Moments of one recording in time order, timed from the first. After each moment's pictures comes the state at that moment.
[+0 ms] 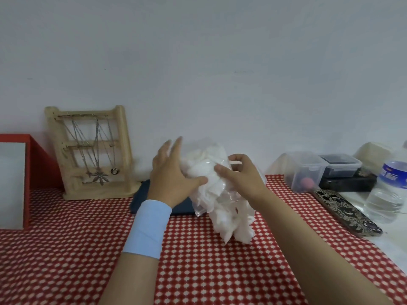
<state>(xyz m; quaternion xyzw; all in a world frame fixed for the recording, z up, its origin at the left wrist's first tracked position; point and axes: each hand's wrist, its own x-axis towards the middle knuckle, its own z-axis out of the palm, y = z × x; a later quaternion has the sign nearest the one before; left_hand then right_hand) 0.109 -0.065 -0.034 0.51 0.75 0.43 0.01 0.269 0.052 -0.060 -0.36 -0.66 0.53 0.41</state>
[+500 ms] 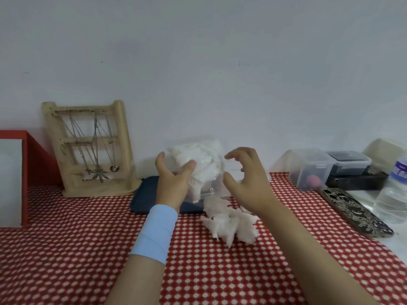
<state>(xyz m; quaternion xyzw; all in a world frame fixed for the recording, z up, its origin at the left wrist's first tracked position) 0.118 -0.051 -0.059 0.30 0.62 0.68 0.25 0.277 0.040 -0.069 -0.28 -0.82 0.19 0.47</state>
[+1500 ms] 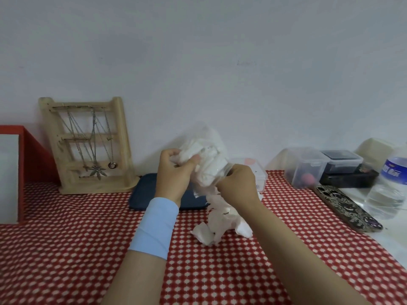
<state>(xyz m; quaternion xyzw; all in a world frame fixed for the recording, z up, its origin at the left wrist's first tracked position) 0.117 -0.050 -0.050 0.32 0.59 0.70 0.25 0.248 0.023 -0.071 -0.44 -0.71 0.37 0.41</state>
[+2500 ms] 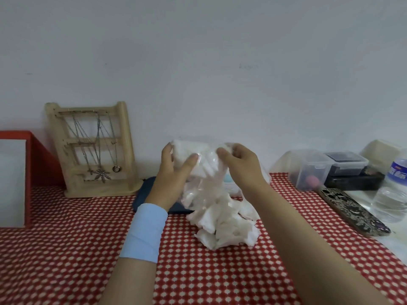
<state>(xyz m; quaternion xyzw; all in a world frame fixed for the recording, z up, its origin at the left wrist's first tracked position) 0.102 -0.067 -0.043 0.43 0.61 0.63 0.23 0.246 0.034 -0.033 -0.37 -0.65 0.46 0.47</state>
